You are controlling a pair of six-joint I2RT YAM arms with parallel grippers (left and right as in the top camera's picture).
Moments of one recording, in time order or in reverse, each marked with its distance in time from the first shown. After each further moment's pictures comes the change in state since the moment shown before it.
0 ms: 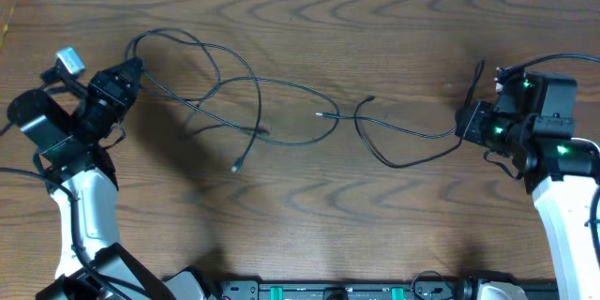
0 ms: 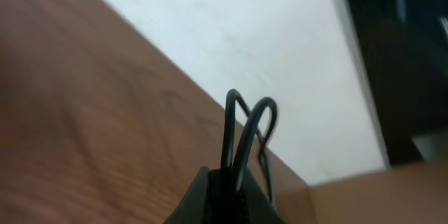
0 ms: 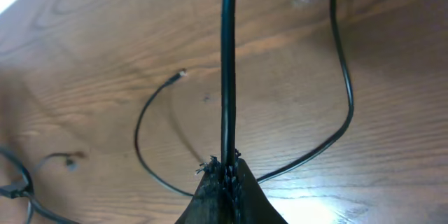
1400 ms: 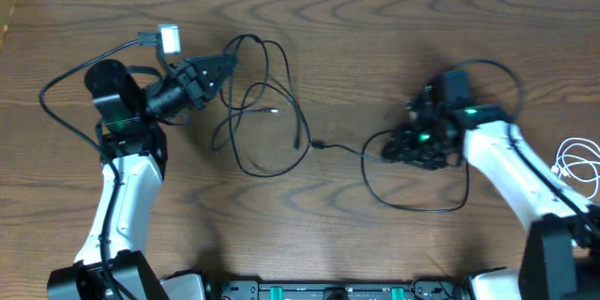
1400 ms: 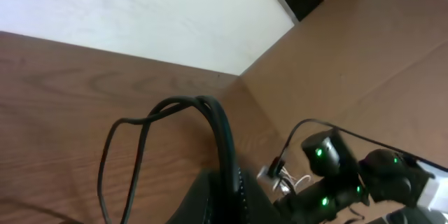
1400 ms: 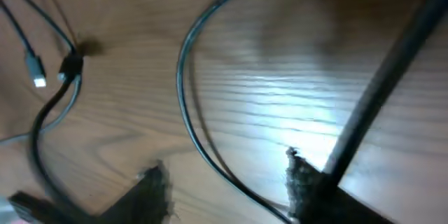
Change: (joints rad) left arm -0.383 -0.003 -0.004 0.198 0.212 0.111; right arm 0.326 0.389 0.000 -0.043 -0.097 0.040
